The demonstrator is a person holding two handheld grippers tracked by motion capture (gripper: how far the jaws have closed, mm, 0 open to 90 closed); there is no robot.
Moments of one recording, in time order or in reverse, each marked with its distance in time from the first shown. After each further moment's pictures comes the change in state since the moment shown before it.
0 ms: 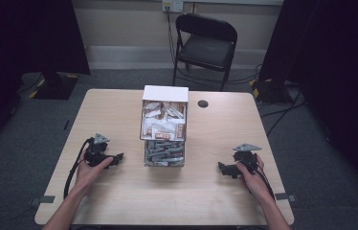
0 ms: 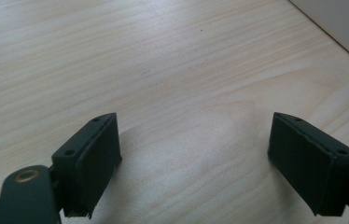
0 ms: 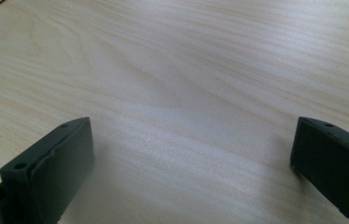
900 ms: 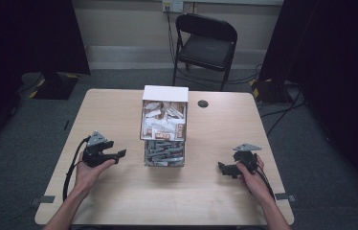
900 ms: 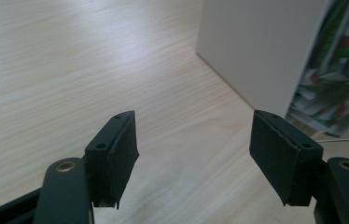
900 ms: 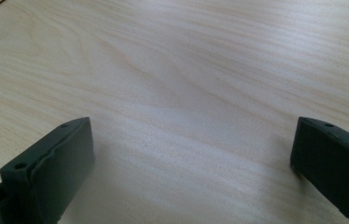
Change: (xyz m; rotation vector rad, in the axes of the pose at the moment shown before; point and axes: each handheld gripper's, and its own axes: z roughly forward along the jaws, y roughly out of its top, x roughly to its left) left arm -0.020 0.014 -0.037 -0.170 -0.128 0.043; right arm 0.000 0.000 0.000 0.000 0.000 0.000
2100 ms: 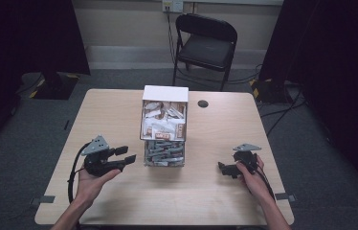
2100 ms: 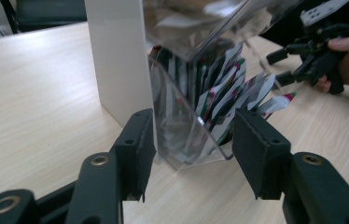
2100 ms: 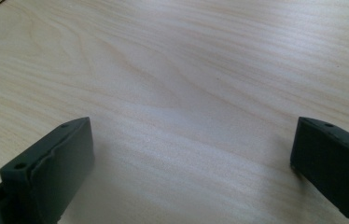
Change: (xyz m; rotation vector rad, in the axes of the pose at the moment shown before) left arm -0.055 0.025 -0.047 -0.139 -0.223 0.036; right arm 0.000 0.000 0.000 0.000 0.001 -0.001
